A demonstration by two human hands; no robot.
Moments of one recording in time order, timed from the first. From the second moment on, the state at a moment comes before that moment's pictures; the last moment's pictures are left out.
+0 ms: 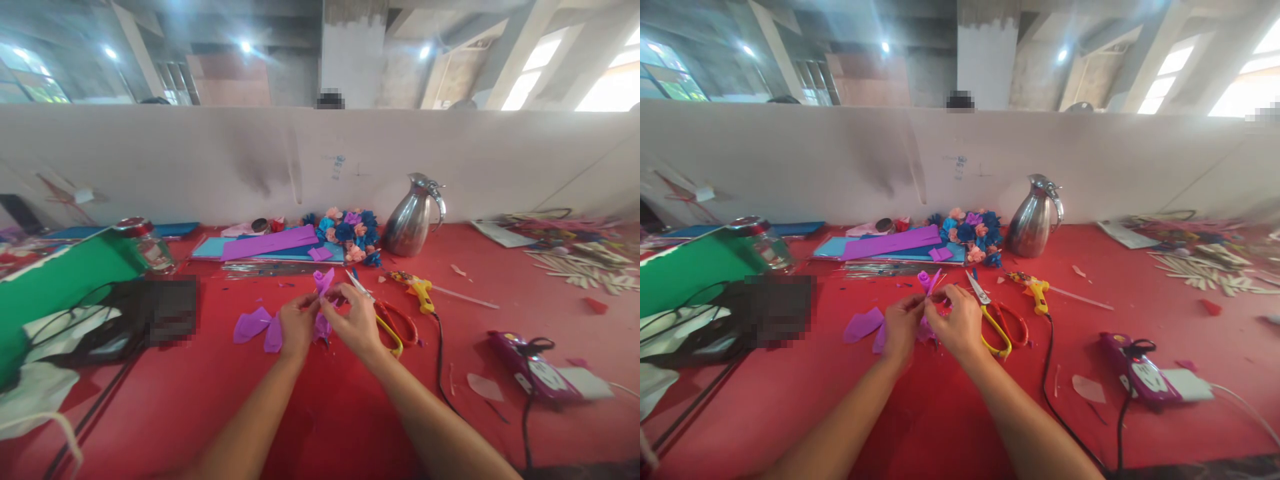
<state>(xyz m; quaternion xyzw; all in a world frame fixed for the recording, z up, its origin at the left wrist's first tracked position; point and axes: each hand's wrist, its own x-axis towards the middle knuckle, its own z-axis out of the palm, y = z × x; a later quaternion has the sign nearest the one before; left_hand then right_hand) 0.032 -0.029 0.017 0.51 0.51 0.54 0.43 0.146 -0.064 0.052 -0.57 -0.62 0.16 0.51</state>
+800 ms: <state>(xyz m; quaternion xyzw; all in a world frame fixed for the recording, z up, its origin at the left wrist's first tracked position) 0.034 -0.034 0.020 0.53 0.50 0.54 0.43 0.148 -0.067 0.050 -0.56 -0.67 0.10 0.48</state>
